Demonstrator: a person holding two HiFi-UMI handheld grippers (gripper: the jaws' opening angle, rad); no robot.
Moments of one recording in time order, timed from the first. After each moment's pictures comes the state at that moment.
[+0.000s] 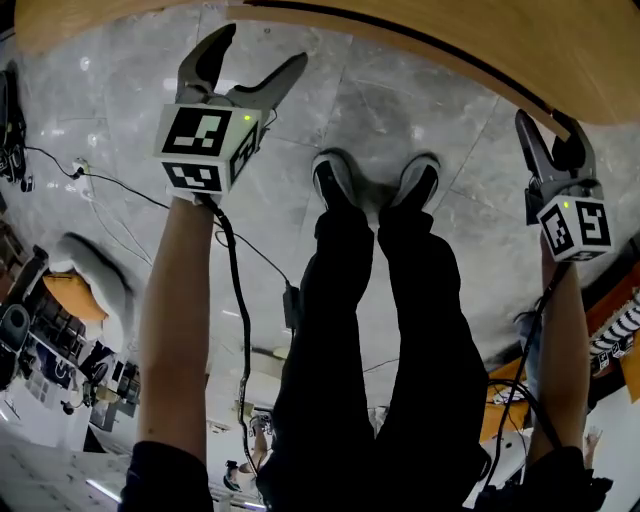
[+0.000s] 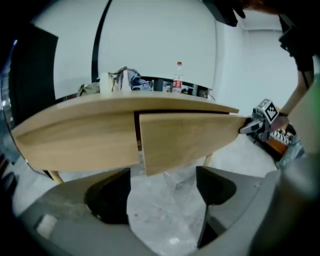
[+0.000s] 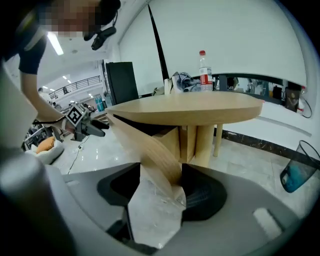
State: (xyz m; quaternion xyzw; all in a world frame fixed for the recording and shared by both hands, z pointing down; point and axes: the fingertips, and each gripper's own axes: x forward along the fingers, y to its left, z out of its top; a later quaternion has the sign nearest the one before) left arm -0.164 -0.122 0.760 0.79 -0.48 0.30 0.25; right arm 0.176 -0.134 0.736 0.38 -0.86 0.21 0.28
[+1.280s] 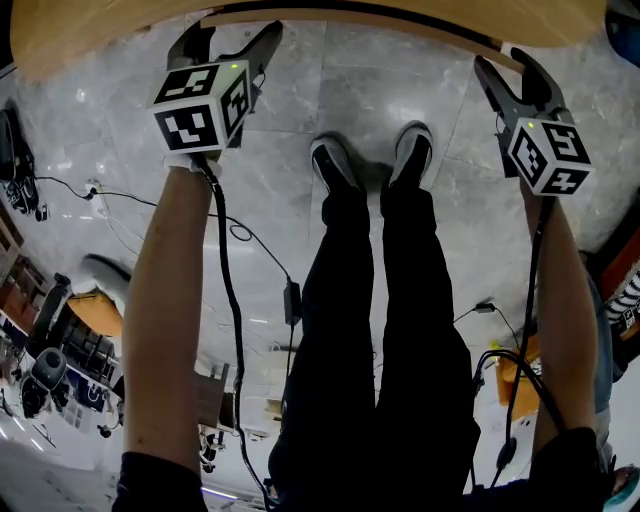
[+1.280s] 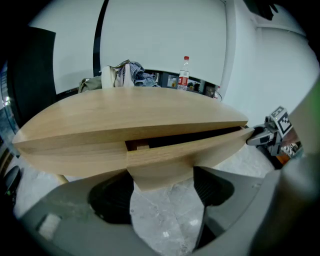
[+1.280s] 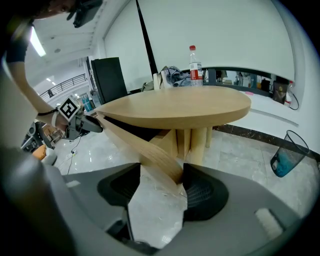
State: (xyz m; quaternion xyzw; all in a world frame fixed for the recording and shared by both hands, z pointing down) left arm -0.146 -0.146 0.740 0.75 -0.49 0.33 0.29; right arm 0.177 -0.127 0.732 0.42 -0.81 0.27 0.30
